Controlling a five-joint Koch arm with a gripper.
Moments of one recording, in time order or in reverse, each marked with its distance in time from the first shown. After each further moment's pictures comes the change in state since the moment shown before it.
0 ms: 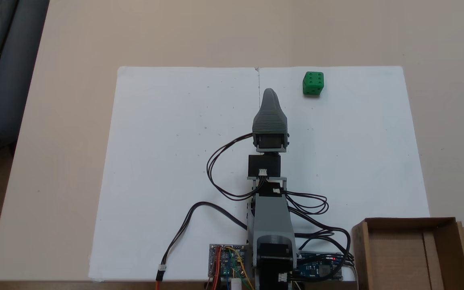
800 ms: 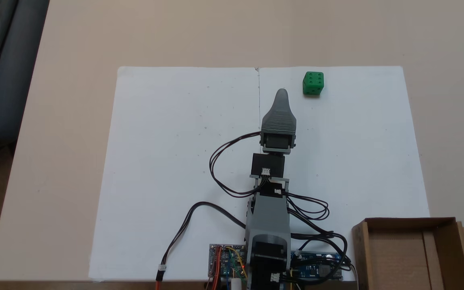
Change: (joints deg) arm 5.3 0.0 0.0 1.9 6.6
